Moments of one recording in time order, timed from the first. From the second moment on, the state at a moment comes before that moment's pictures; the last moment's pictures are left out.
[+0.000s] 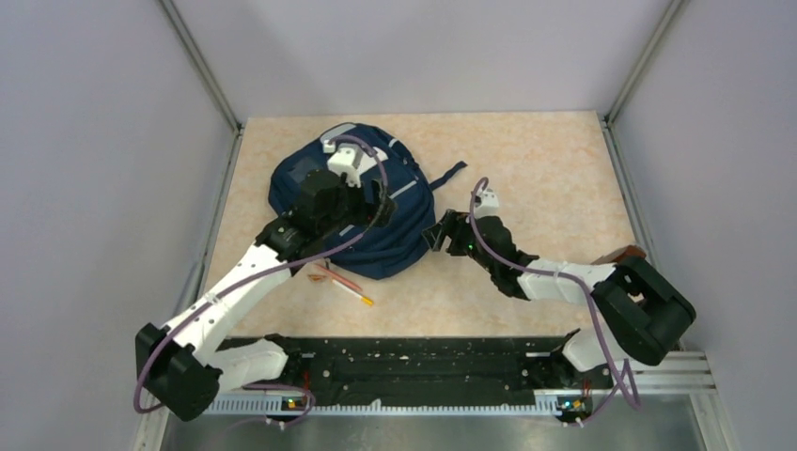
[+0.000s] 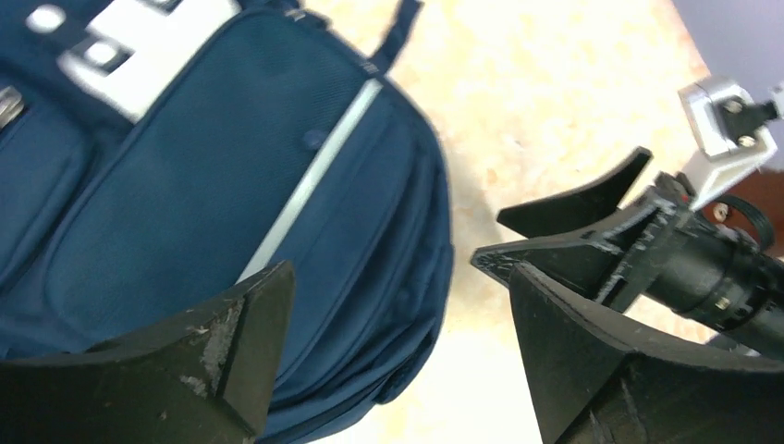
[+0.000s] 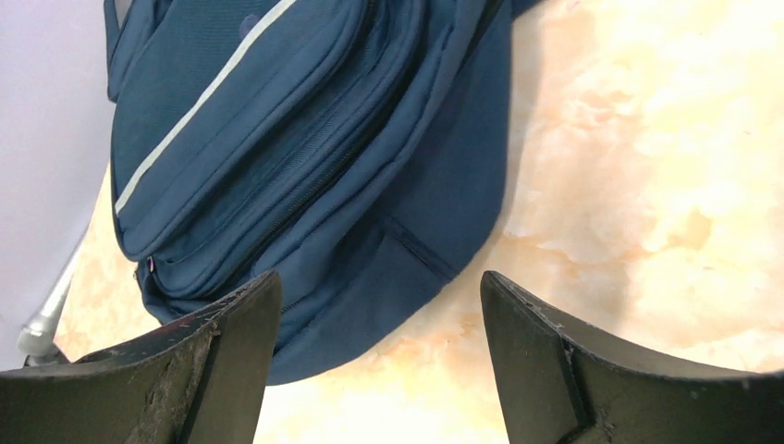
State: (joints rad) left arm -0.60 1.17 1.03 -0.26 0.02 -0.31; right arm 0.73 1.40 0.52 0.55 0.17 0.68
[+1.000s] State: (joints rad) left arm -0.14 0.72 0.30 -0.08 0.02 -0.68; right arm 0.75 1.66 0.65 0.65 -0.02 0.77
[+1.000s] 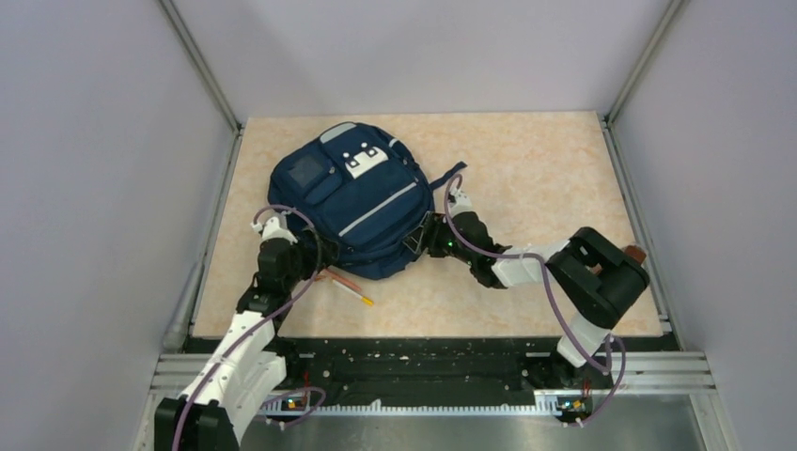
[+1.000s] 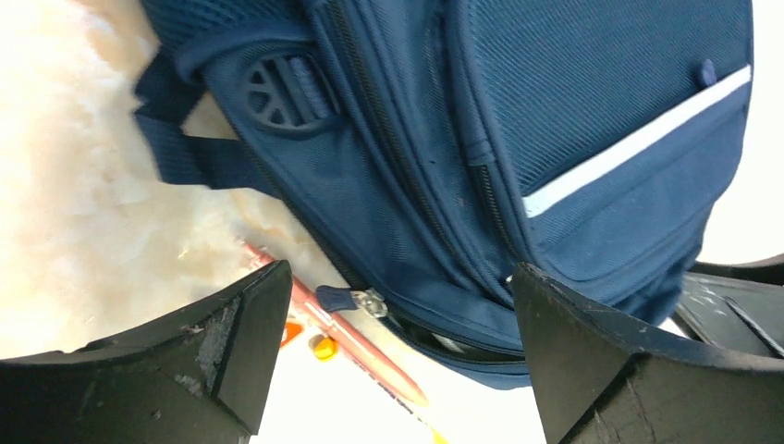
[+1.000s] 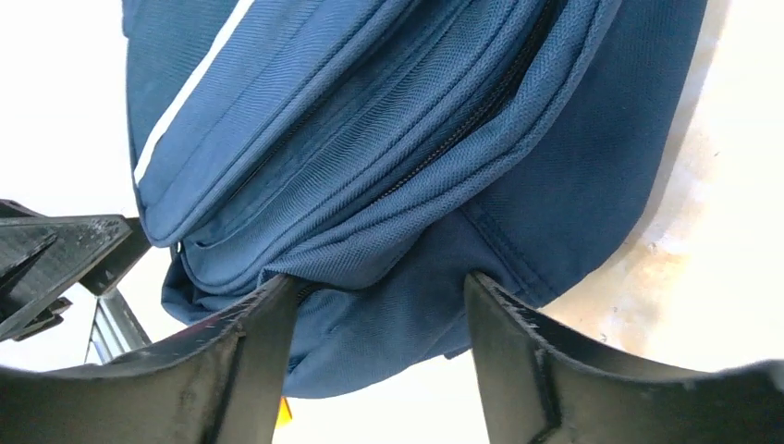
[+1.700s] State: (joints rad) left arm -0.14 0.95 0.35 0.14 0.35 -0.46; right arm 0.55 1.66 0.81 0.52 -0.07 0.71
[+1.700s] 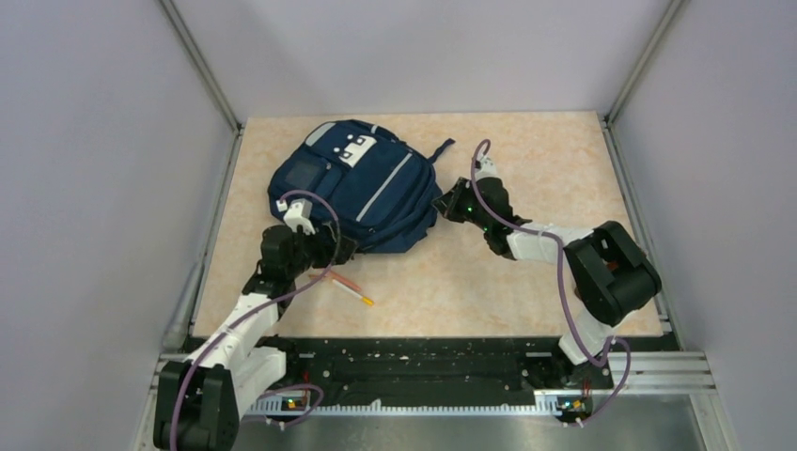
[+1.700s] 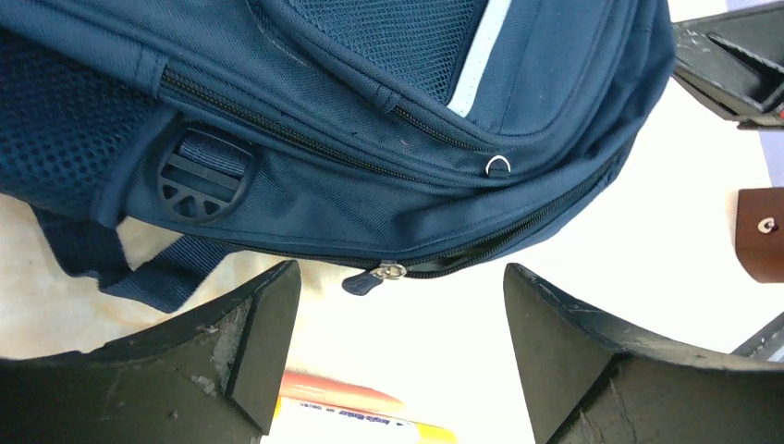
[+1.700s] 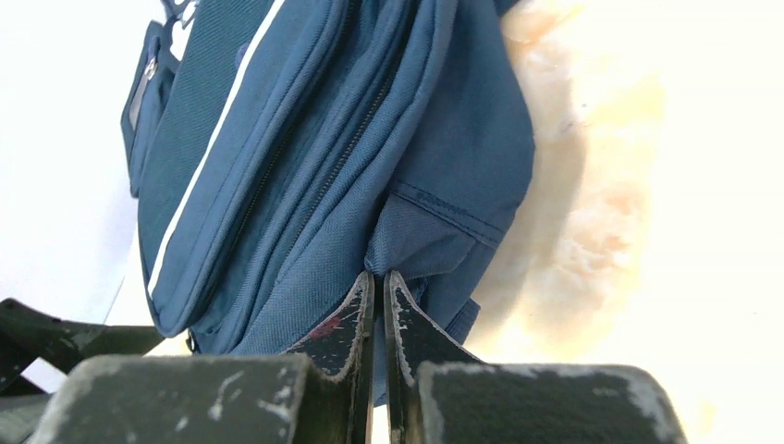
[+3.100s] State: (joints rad) left arm -0.24 1.29 0.35 0.32 0.39 -0.38; right arm 0.51 1.66 0.81 0.51 -0.13 0.72
